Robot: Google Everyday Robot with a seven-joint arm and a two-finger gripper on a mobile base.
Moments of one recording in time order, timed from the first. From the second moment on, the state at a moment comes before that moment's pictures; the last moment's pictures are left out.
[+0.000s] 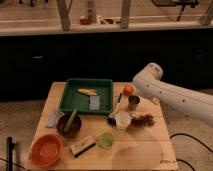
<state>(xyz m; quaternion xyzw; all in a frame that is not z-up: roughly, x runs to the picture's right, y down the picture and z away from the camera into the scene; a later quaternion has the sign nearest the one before) 0.243 0.060 0.811 -0.23 -0.01 -0.50 0.84</state>
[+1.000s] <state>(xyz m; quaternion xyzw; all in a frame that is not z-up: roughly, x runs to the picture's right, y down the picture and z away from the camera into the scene) 0.228 0.057 0.820 -0.21 -0.08 -0.49 0.84</state>
